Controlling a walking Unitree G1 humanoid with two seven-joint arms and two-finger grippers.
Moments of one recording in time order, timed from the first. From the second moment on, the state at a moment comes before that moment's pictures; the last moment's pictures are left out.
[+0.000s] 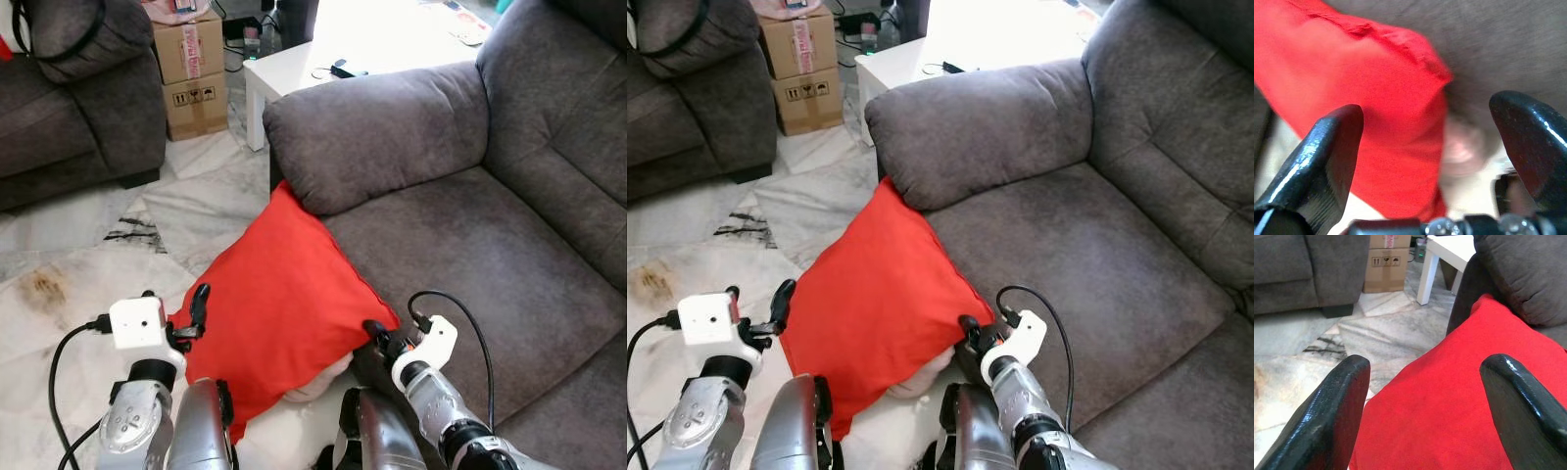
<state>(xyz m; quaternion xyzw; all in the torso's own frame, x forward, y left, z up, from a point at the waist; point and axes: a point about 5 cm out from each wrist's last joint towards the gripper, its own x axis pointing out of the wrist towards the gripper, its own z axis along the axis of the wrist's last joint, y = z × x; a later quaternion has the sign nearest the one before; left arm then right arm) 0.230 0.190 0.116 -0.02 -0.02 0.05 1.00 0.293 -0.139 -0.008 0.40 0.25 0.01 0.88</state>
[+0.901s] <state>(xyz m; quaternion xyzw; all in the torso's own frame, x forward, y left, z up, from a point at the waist) 0.230 0.192 0.122 -0.03 -0.03 0.05 1.00 0.288 -0.079 0.000 0.44 0.24 0.17 0.85</state>
